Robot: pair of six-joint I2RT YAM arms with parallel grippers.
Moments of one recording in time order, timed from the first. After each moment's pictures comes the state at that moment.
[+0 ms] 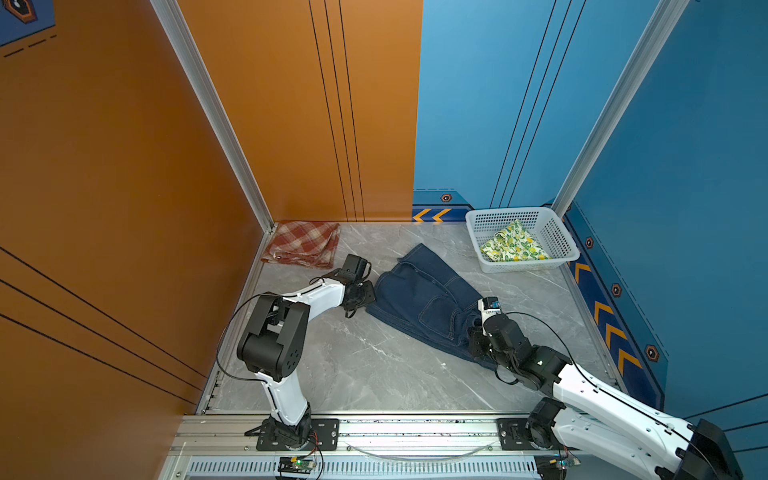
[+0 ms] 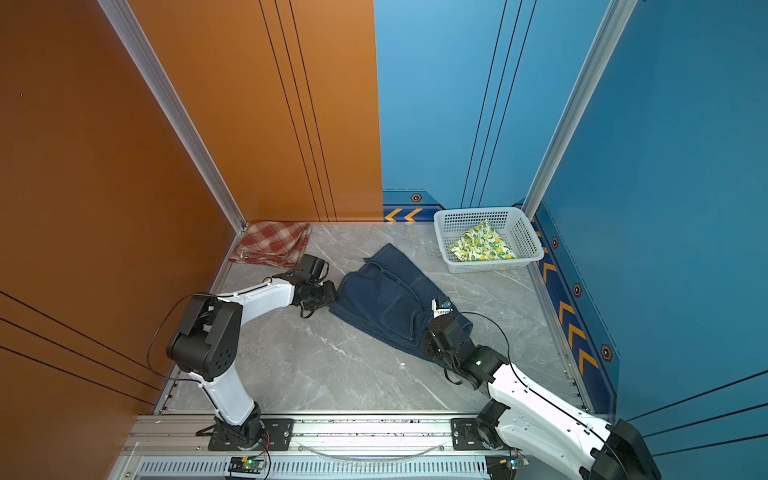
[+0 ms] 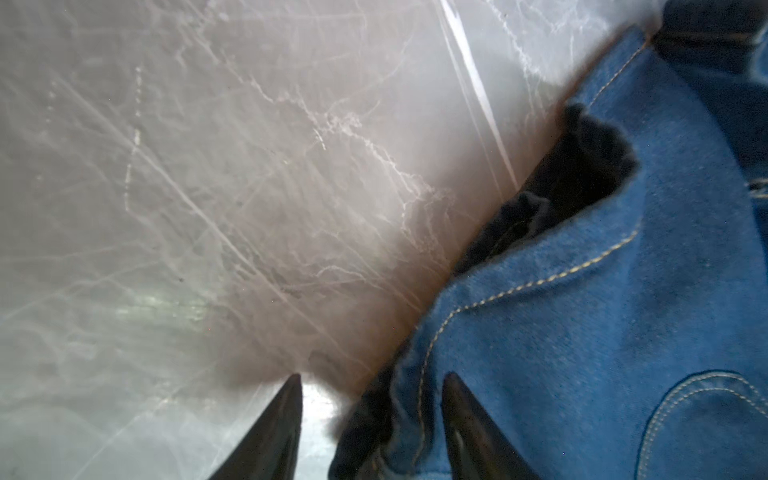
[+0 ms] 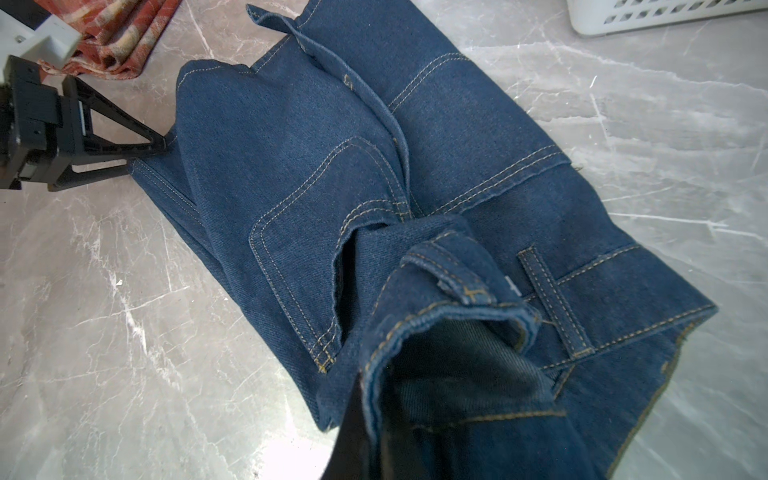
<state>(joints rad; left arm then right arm) -0.34 1.79 1.07 -0.36 0.08 -0.66 0.72 0.87 0.48 -0.35 0.23 0.56</state>
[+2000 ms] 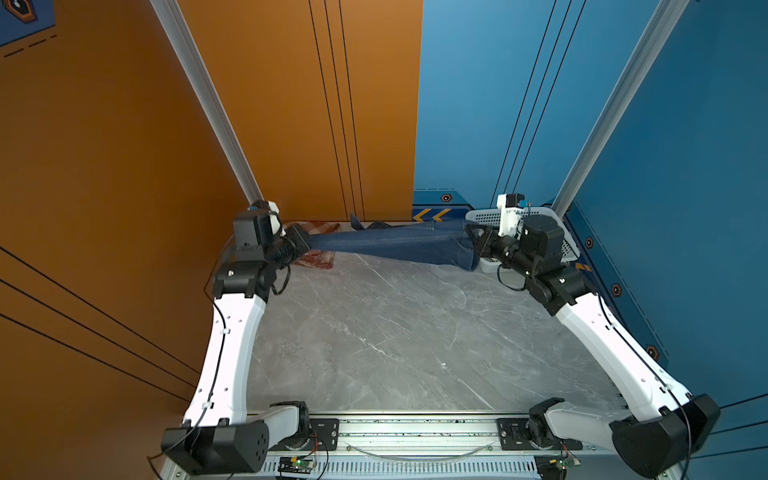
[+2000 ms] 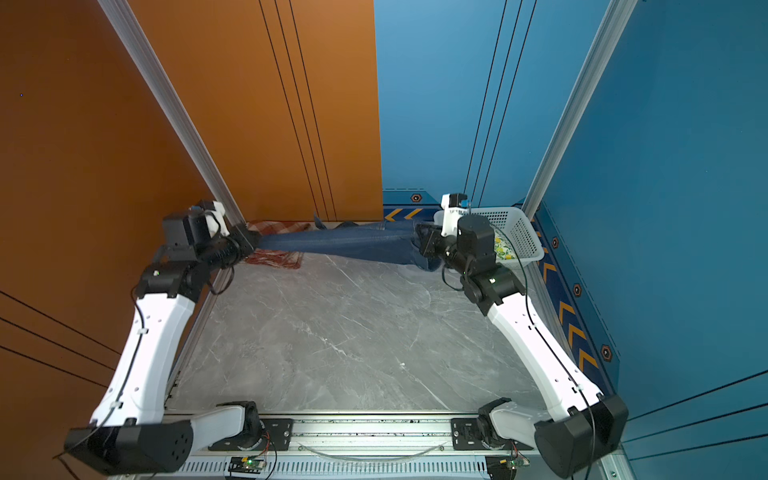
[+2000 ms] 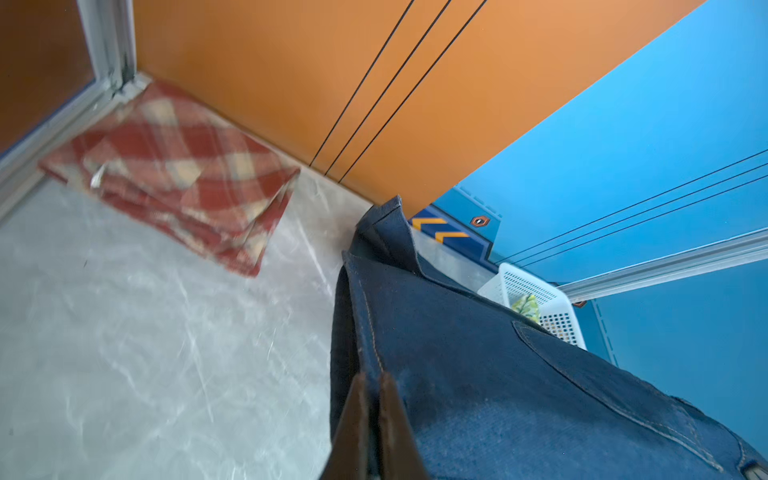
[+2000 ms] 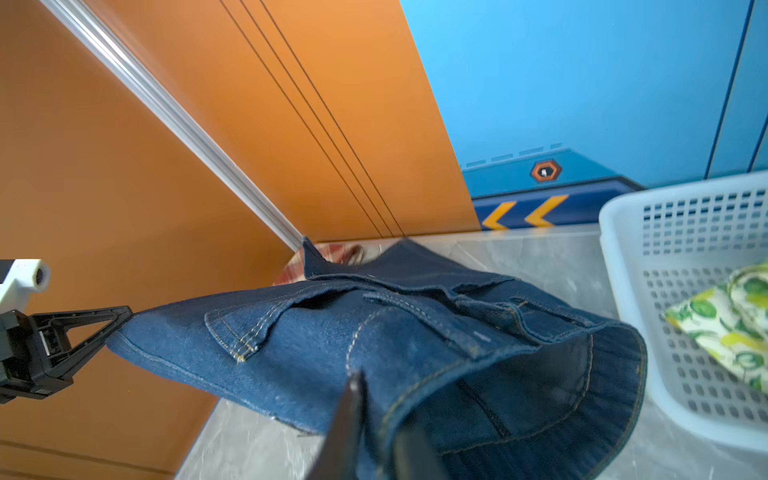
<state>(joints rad) 0.04 1.10 1.23 -0.68 0.22 -0.58 0.38 1.16 1.14 -0.26 -0.18 0.48</state>
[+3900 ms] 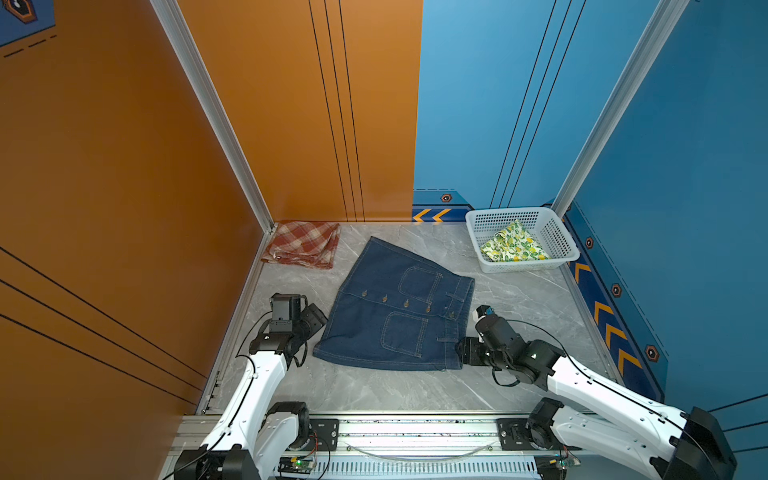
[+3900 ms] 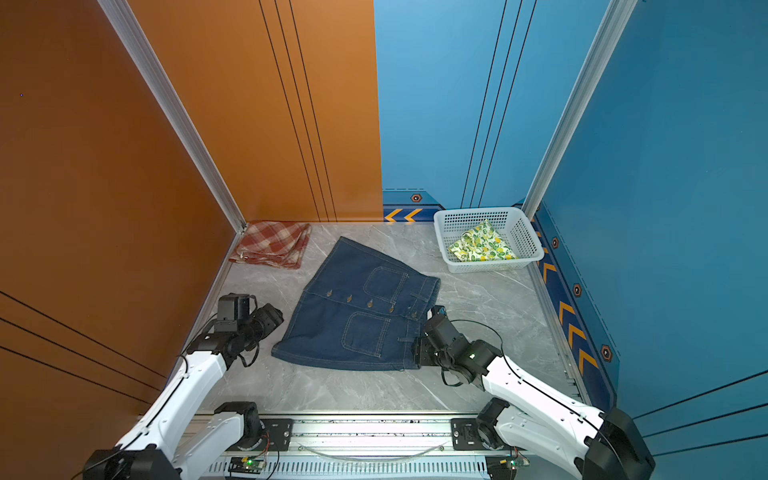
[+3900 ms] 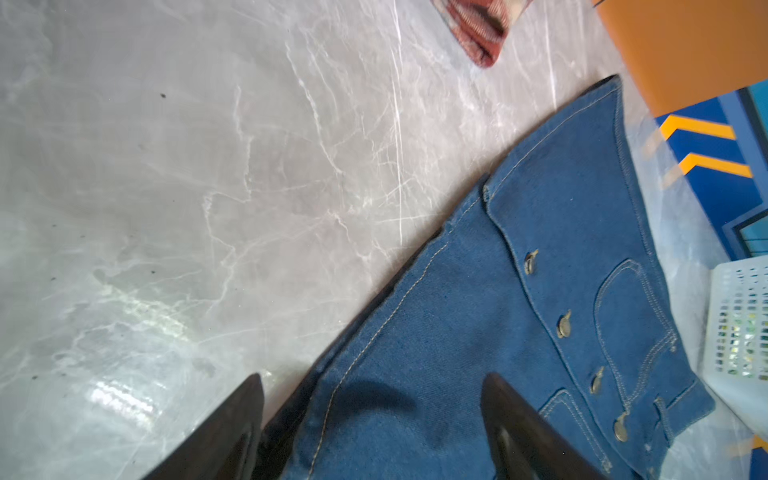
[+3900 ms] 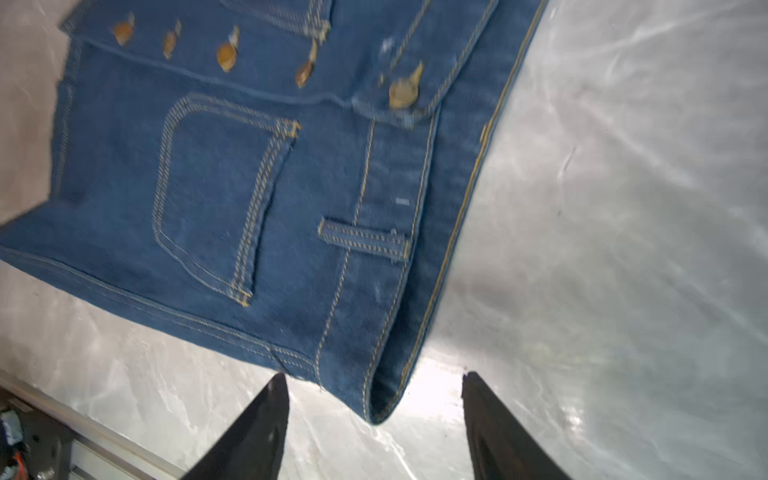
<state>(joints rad) 0.02 0.90 0.57 -0.52 0.01 -0.73 0.69 0.95 0.60 -0.56 0.05 0.70</state>
